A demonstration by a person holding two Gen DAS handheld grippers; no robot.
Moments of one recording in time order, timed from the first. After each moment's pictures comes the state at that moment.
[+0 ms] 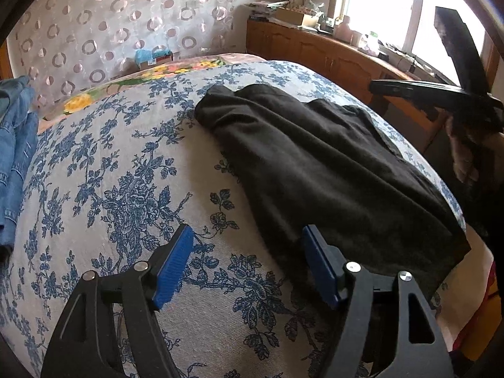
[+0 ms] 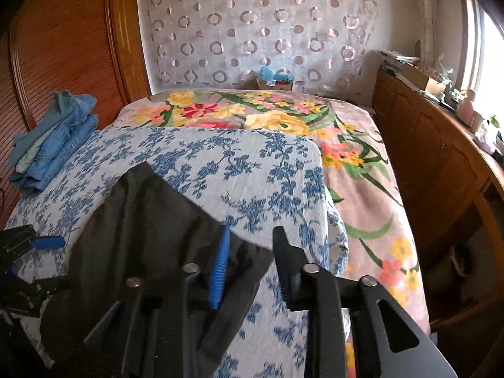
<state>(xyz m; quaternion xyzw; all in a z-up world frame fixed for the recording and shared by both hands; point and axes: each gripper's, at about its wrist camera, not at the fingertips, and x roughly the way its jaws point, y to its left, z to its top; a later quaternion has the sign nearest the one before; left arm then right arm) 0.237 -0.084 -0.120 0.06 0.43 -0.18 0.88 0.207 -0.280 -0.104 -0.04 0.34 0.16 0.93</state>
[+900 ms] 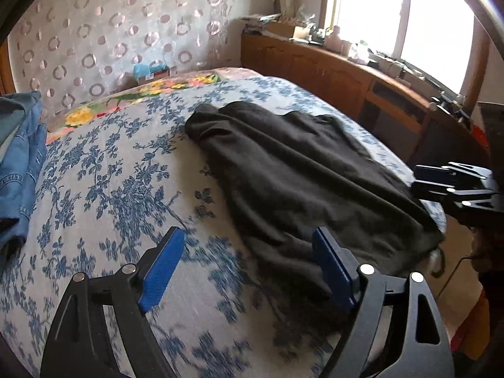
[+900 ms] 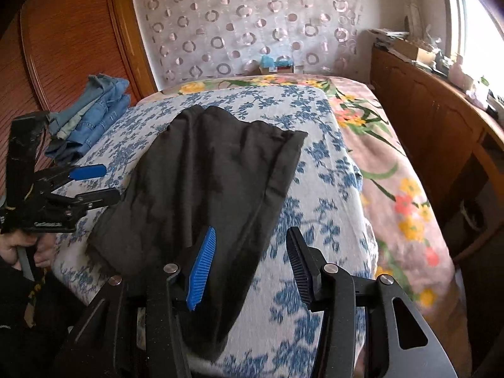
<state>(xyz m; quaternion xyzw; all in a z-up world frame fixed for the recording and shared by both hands) 0.193 -0.087 -0.096 0.05 0.39 -0.20 0.90 0.071 -0.301 -0.121 0.01 0.36 0.16 0.92</state>
